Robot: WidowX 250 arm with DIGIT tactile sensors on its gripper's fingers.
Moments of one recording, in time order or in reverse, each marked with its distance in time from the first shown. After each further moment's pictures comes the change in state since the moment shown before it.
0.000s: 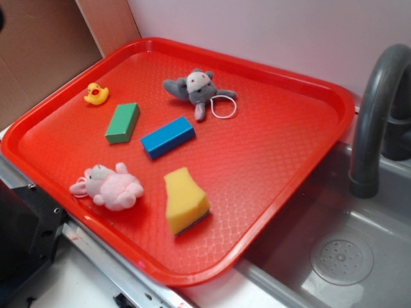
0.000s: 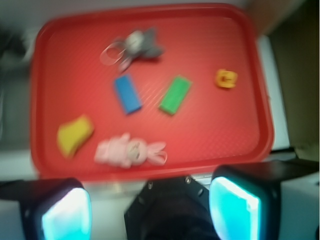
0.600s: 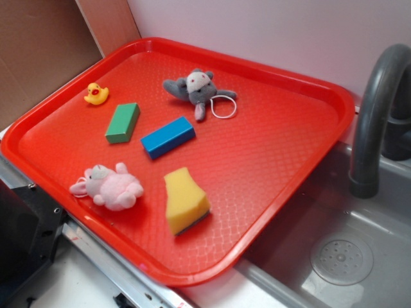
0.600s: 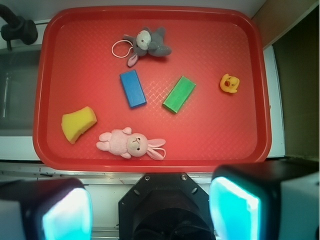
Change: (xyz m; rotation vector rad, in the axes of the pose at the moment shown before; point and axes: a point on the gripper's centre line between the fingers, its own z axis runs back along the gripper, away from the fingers) arm -0.017 -0.015 0.011 -0.011 0.031 -0.264
